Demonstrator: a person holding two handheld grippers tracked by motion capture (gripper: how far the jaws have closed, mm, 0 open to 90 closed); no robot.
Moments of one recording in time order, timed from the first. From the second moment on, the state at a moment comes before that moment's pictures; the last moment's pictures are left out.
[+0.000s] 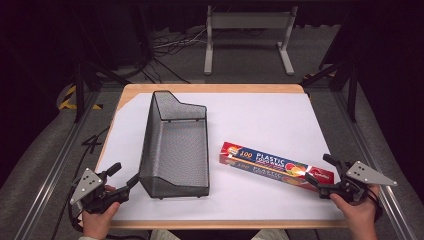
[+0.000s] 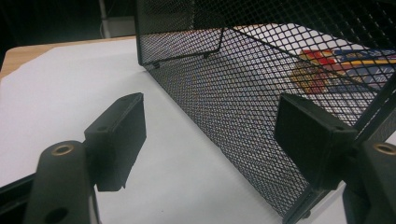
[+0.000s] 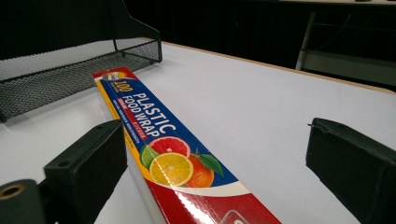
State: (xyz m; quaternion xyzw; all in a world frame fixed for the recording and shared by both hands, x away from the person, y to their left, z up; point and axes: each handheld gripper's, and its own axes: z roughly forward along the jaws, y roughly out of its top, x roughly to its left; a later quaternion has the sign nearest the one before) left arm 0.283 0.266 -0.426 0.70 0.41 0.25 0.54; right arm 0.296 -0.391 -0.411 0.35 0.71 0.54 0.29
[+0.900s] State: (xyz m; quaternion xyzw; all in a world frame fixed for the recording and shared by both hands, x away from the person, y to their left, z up) left arm 0.289 0.266 -0.429 0.69 0.42 0.25 0.53; right arm 0.313 -0.352 -0.394 0.31 0.74 0.55 0.25
